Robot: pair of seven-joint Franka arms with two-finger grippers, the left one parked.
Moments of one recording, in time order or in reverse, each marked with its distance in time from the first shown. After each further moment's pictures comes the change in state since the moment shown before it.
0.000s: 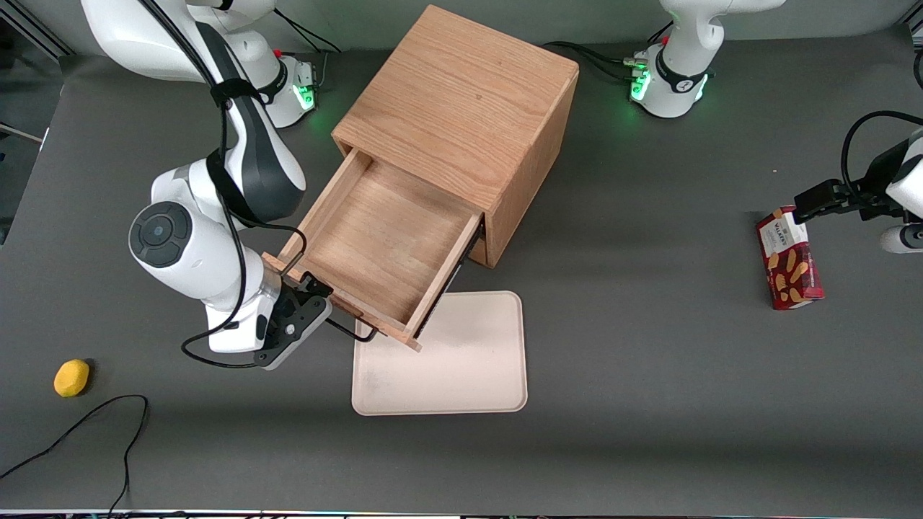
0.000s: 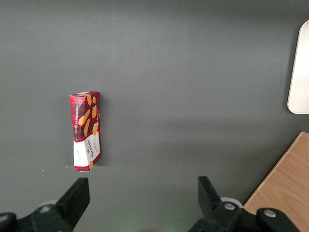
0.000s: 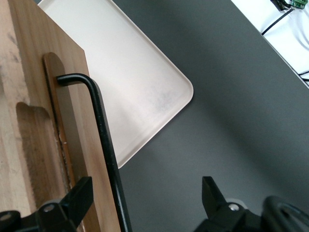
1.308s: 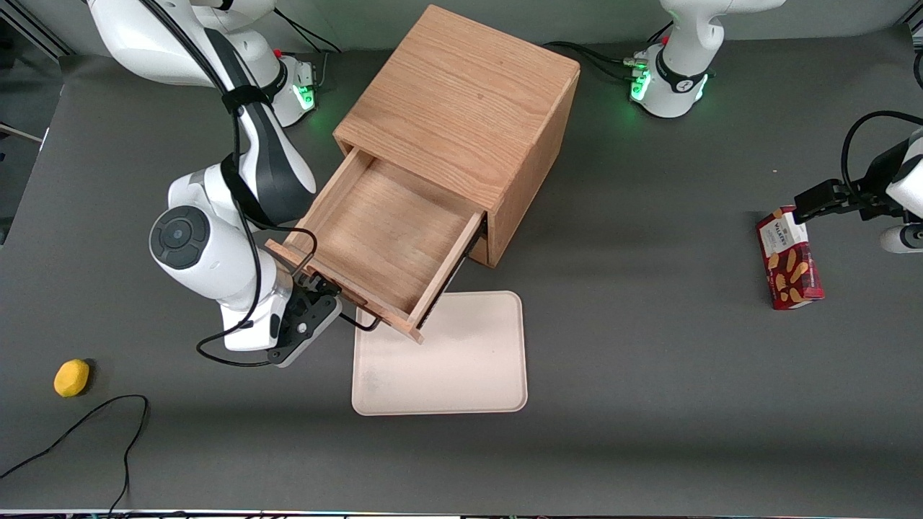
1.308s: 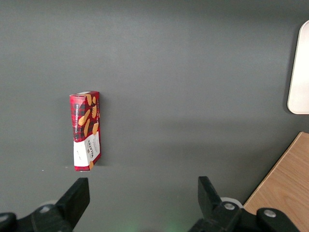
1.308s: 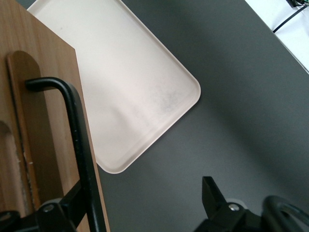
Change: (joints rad) arm 0.004 0.002 0.013 -0.047 0.000 0.049 0.000
